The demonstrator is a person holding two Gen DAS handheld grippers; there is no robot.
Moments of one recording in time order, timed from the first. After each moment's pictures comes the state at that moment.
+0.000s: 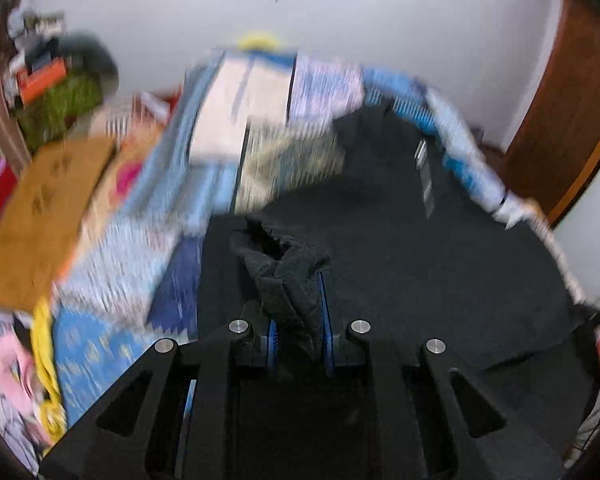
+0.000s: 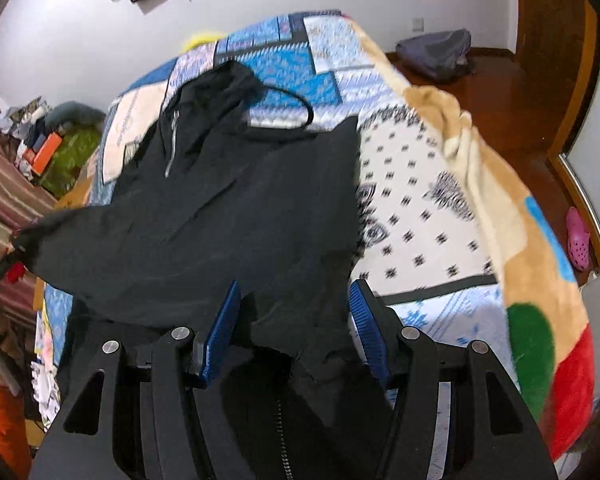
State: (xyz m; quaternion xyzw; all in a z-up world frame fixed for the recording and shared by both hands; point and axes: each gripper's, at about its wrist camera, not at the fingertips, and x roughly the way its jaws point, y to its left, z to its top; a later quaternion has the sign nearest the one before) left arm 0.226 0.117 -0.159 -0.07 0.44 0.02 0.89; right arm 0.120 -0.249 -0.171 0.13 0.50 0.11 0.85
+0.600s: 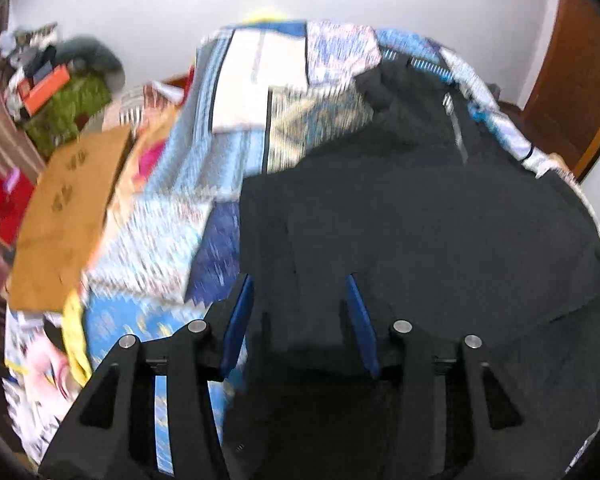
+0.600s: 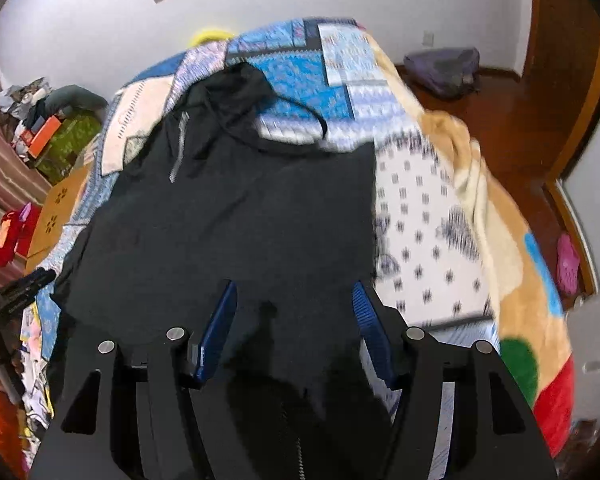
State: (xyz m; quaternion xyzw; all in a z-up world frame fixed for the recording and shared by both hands) left arm 0.217 0.130 -0.150 0.00 0.46 0.04 0.89; right arm 0.133 -0.234 -0.143 0.08 0.48 0.11 0.87
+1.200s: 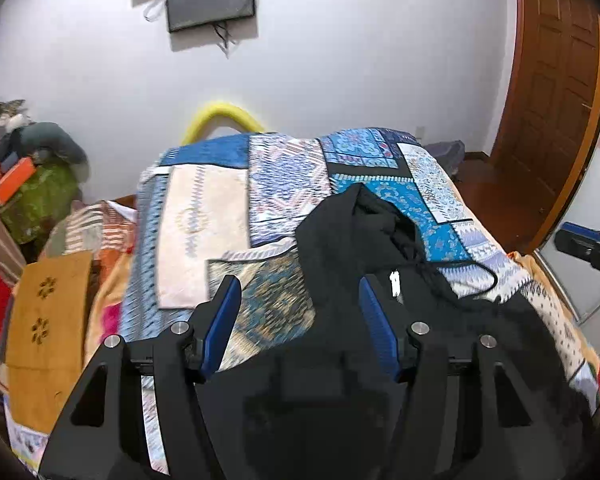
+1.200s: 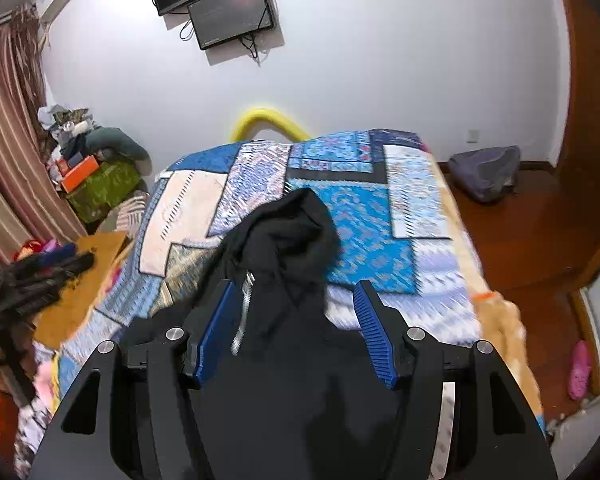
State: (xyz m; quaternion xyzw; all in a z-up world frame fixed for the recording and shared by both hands) left arm 0.373 0.071 -0.054 0.02 0.37 -0.03 0.93; right arm 0.255 -0.176 -0.059 0.07 0.36 0.17 0.92
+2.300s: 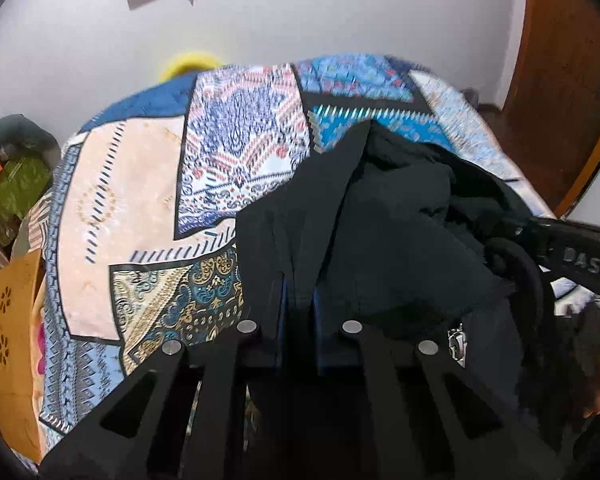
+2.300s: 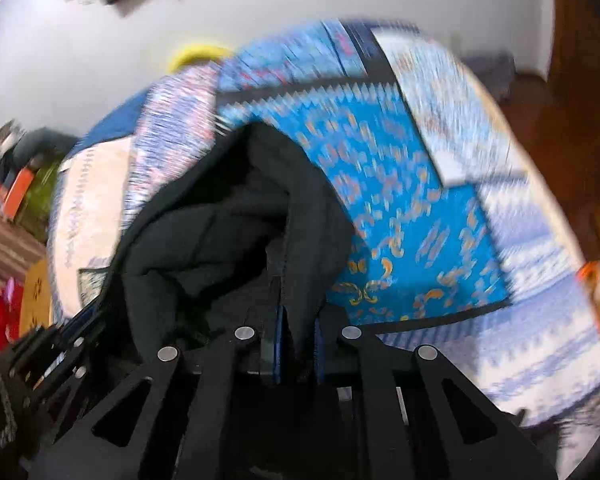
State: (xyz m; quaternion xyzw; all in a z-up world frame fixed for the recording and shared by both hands) left arm 0.491 0.019 -0.174 0.05 0.43 -0.02 0.90; right arm 0.403 -0.133 -0.178 0.11 0.47 0.11 0.87
